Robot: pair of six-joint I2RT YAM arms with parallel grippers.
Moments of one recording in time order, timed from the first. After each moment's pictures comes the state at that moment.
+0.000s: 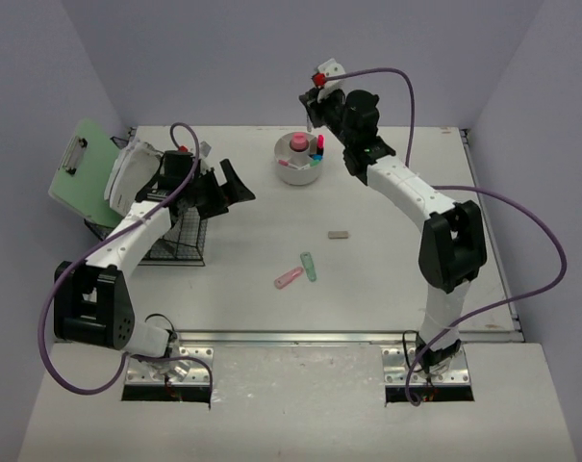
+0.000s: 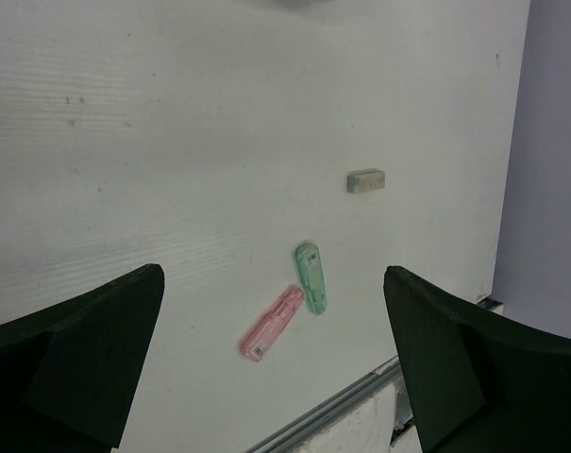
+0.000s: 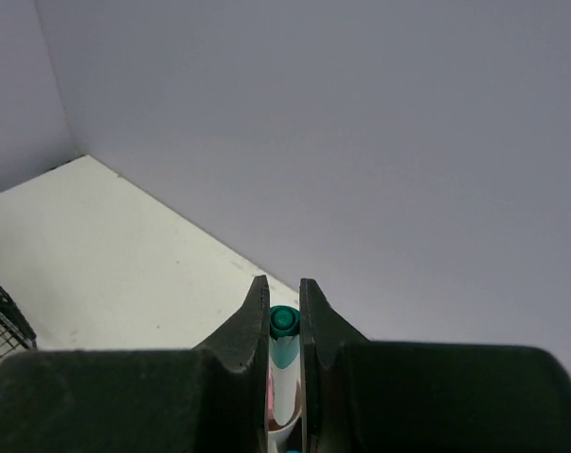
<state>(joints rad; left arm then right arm) -0.12 1.42 1.04 -0.34 0.44 -0.59 0.43 1.92 1.62 0.40 -0.15 -0.20</state>
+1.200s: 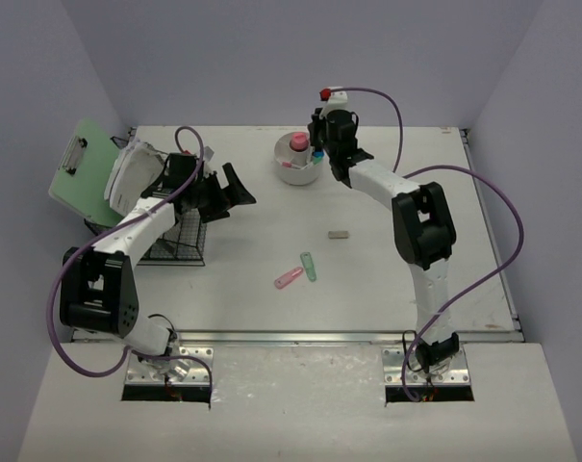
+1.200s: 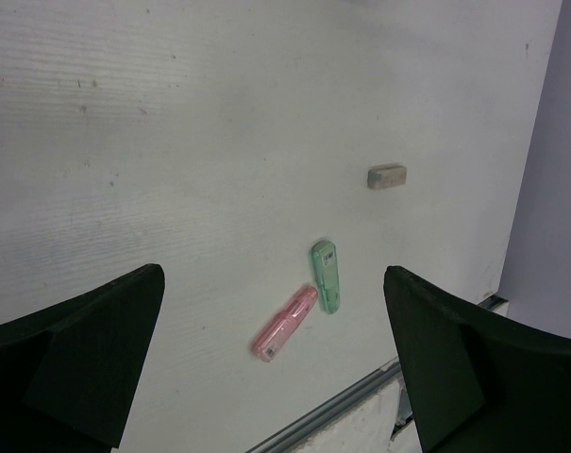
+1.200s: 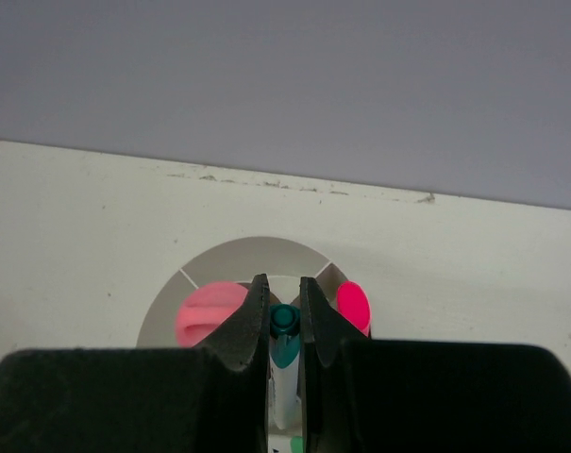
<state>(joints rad) -0.11 1.49 1.04 -0.33 0.45 -0.59 0.40 2.20 1.68 0.34 0.15 0.17</state>
